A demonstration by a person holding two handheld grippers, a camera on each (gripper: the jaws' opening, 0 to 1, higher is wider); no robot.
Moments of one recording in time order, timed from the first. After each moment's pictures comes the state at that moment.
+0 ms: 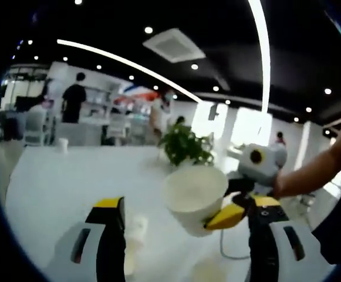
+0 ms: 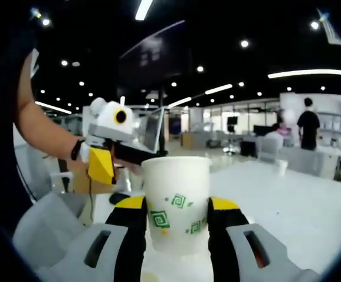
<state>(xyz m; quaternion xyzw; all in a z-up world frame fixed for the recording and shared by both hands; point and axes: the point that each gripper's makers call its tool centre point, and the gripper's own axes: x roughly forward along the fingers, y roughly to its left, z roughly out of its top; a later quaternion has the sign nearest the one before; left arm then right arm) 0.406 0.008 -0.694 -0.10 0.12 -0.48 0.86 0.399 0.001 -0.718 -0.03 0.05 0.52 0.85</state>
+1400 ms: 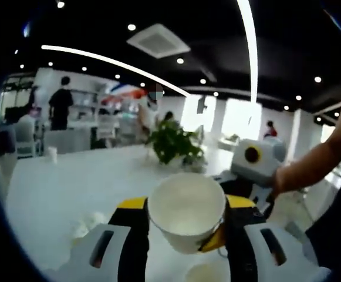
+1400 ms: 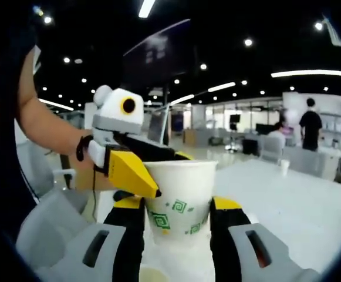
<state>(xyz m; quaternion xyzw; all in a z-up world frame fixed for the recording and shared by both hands) 0.393 -0.020 -0.685 -0.05 0.11 -0.52 0.85 0.383 0.000 -0.718 -0.05 0.07 0.53 0.85</state>
